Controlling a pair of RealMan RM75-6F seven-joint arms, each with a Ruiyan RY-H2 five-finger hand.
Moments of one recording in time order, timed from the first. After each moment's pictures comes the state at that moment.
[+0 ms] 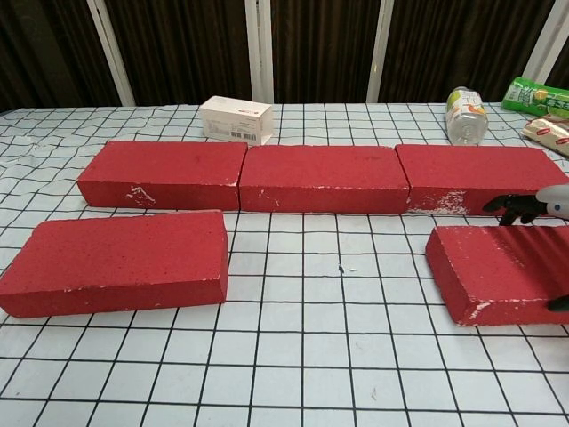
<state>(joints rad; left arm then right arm) 0.03 -1.07 -0.05 -1.74 1.48 1.62 0.19 0.53 -1.22 0.07 -1.90 -0.85 1.00 -0.63</state>
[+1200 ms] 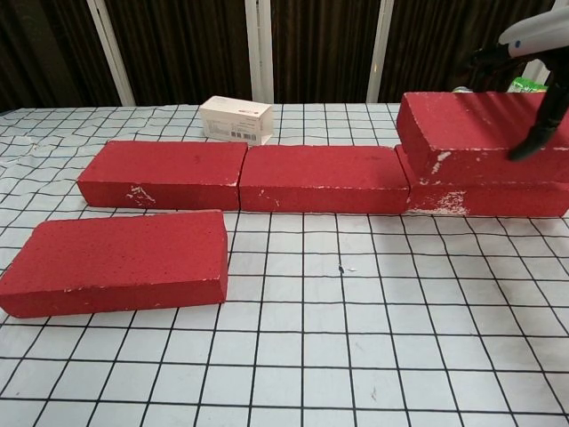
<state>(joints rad) 0.03 -1.07 -0.07 -1.73 1.45 1.61 0.18 0.95 -1.00 0.25 -2.01 -0.30 0.97 -0.85</state>
